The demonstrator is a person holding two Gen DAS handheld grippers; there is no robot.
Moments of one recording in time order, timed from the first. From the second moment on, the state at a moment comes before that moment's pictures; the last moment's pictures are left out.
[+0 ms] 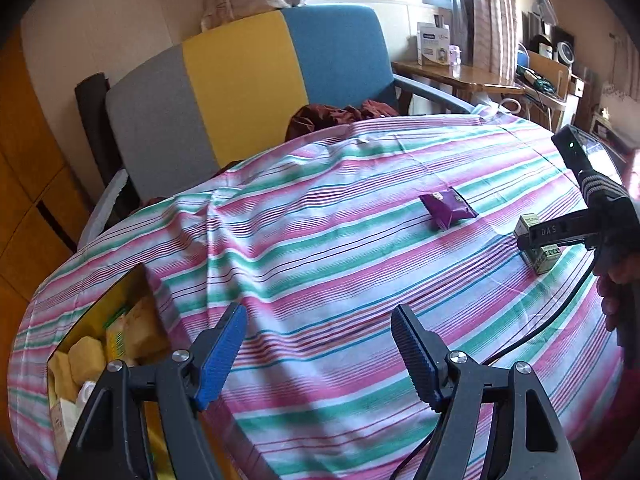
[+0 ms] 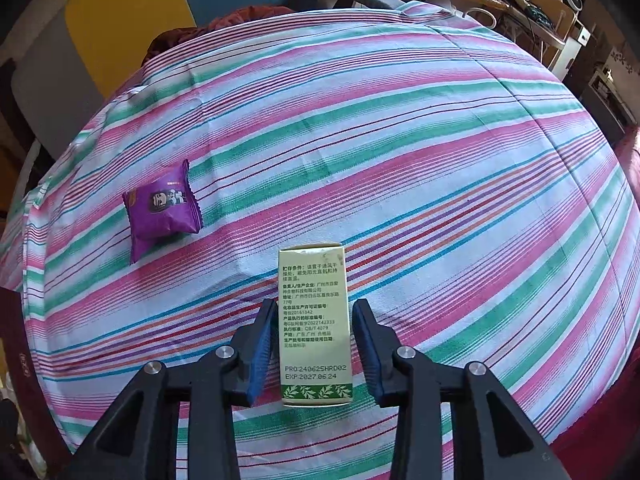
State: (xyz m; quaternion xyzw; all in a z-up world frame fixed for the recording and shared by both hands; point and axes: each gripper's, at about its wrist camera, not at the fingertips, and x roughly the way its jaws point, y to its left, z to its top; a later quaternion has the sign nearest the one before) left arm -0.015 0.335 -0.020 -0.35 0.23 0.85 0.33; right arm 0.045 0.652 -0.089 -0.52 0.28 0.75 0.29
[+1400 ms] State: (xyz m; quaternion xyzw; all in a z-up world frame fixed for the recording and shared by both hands) left arm -0.052 0.515 -0.100 -0.39 0.28 0.74 0.47; right arm 0.081 0.683 -0.084 -0.45 0.43 0.73 0.29
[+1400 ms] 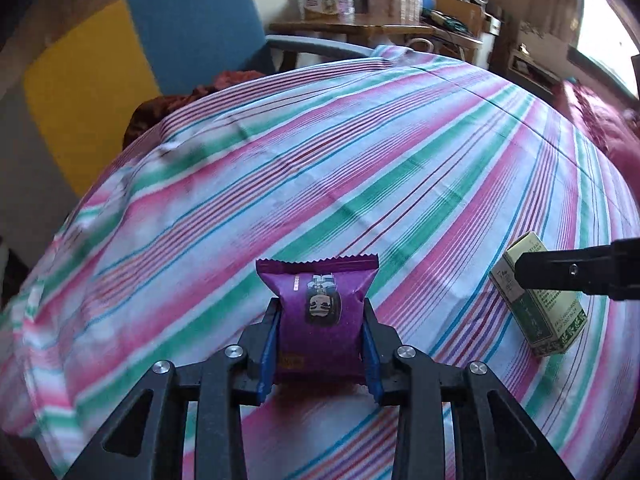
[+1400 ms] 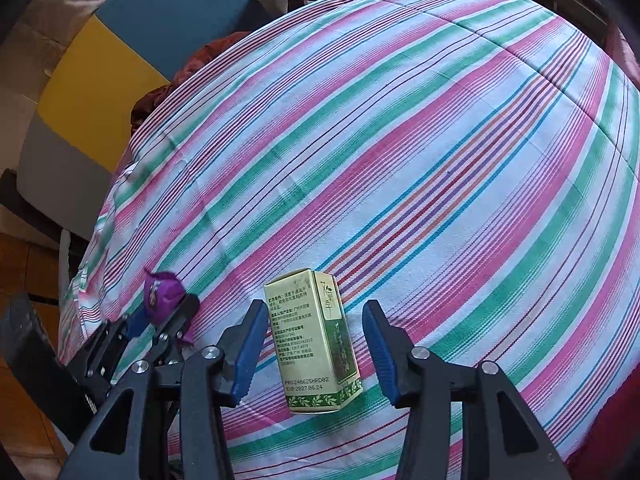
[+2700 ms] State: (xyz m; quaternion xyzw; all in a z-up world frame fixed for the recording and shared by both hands) left arm -0.020 0.397 -0.106 -0.40 0.16 0.82 0.39; right arm 0.023 0.625 -0.100 -0.51 0.21 0.80 0.25
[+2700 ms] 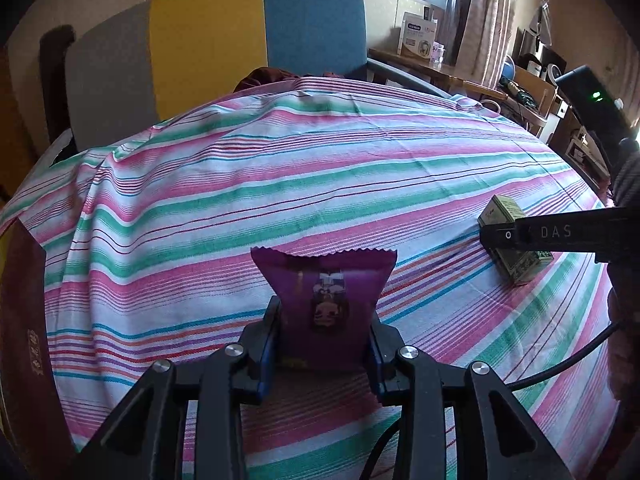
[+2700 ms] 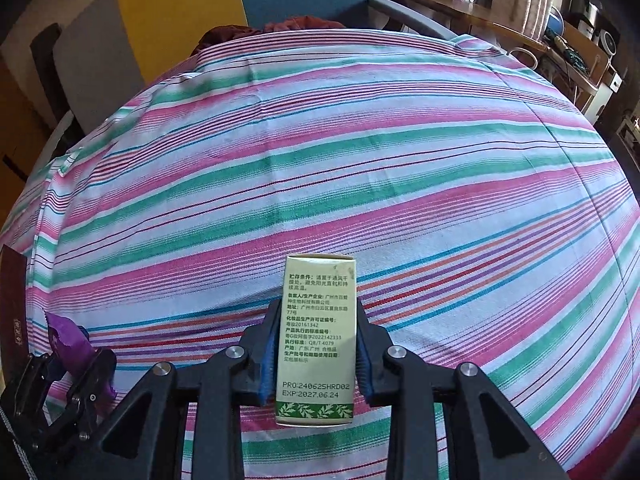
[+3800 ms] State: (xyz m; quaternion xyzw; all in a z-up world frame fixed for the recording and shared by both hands) left arm -0.005 0.286 0.000 -0.34 0.09 0.88 0.31; right arm 0.018 0.599 -0.100 -0.48 0.10 0.83 0.27
